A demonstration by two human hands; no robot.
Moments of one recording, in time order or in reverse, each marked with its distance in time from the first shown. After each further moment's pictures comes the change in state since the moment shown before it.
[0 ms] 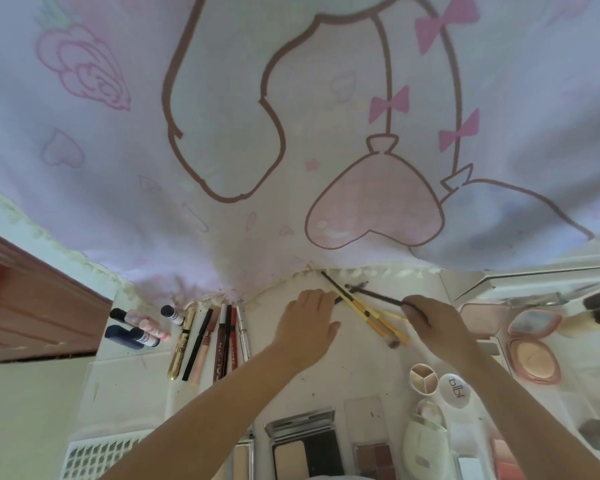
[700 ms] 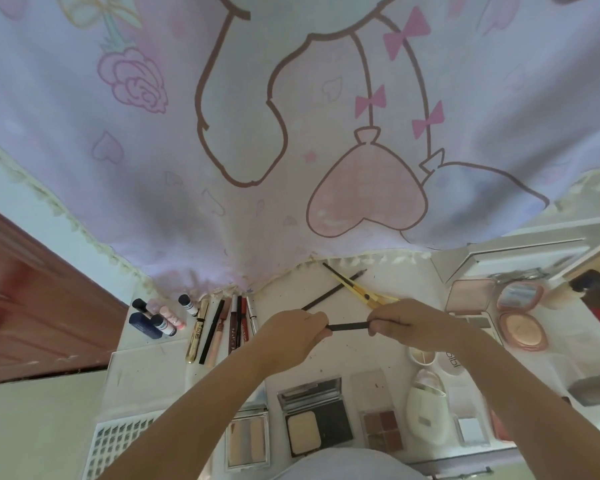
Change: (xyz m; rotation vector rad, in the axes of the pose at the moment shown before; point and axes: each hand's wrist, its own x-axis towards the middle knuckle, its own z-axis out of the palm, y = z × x) left_hand -0.067 -0.004 -0.031 0.097 -0.127 0.235; right_hand -0.047 -0.062 -0.019 -0.041 -0.470 -0.251
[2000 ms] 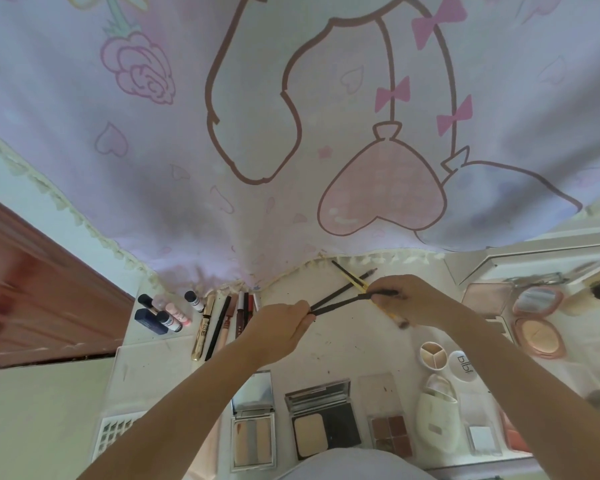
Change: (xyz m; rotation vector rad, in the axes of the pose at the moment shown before) left_hand 0.001 -0.037 0.010 -0.146 0.021 -0.166; right_hand 0.039 0.013 -0.007 0.327 0.159 0.176
